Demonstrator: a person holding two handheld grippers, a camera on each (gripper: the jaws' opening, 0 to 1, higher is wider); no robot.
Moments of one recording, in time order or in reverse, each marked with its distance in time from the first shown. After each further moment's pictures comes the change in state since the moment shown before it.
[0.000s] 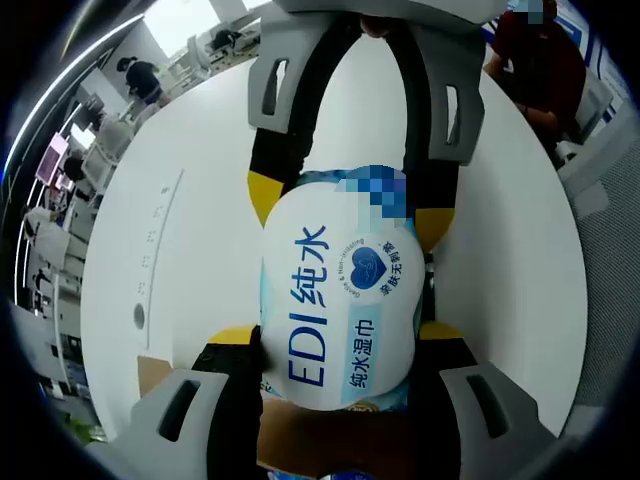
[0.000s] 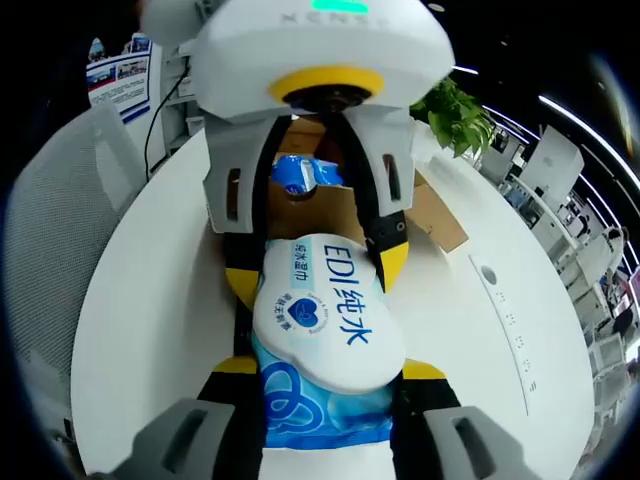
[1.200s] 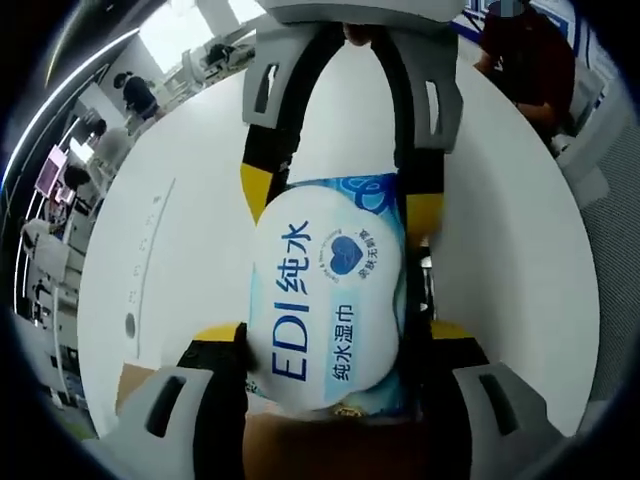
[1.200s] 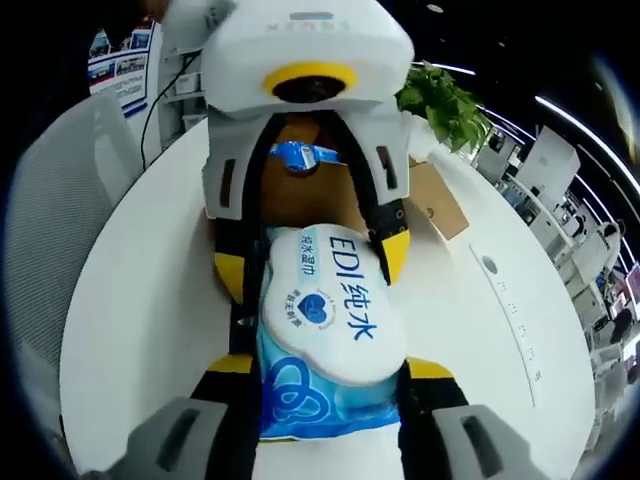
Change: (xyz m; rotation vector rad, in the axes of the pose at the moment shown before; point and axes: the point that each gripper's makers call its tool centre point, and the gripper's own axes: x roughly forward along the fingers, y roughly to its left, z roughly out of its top) left arm 0.011 -0.008 -0.001 0.000 -0.081 -0.012; right arm 0.002 0.005 -0.016 0.006 0.003 -0.019
